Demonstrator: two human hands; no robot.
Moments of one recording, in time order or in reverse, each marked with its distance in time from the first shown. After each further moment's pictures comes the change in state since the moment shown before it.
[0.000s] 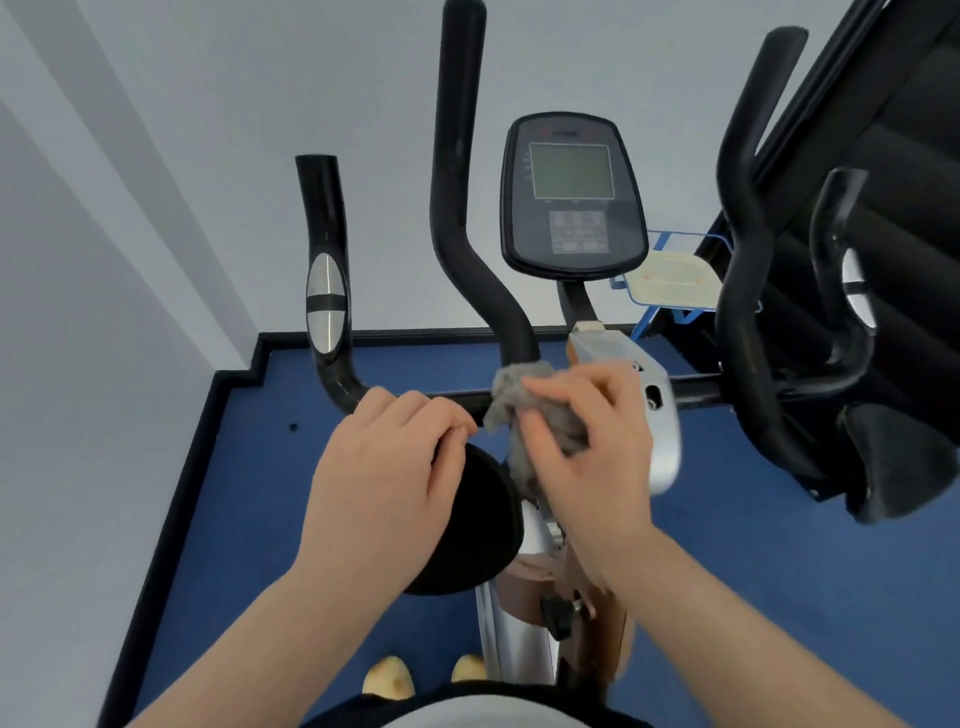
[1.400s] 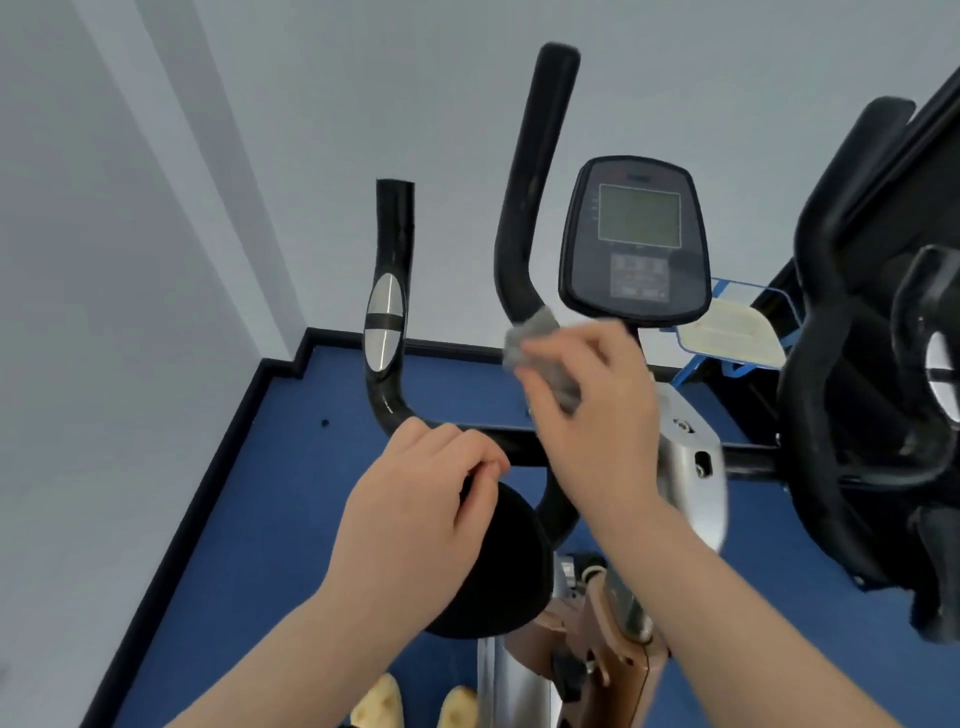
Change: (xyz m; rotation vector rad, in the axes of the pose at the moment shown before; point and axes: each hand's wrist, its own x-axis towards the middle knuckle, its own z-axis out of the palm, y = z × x) left_hand 0.000 0.005 -0.005 -0.090 -0.056 -0.161; right_hand 0.063 -0.013 0.031 -0.119 -0.105 -0.154
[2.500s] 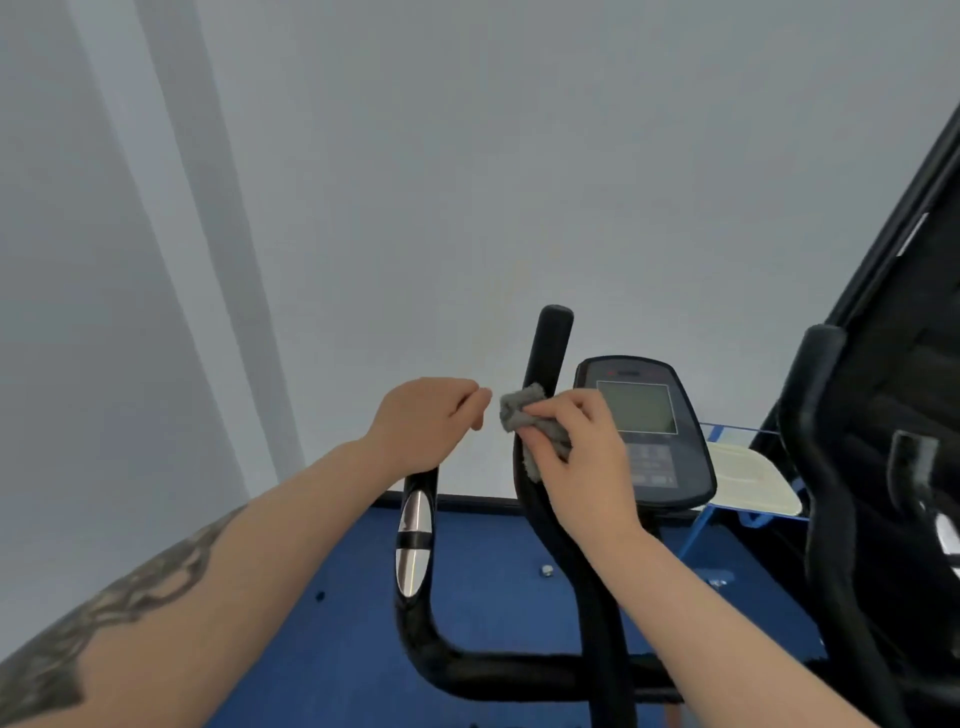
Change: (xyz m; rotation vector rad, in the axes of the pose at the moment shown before) left_hand 0.237 -0.069 -0.048 0.155 -0.063 0.134; right_hand 0.116 0.009 0.038 0.224 -0.002 0.063
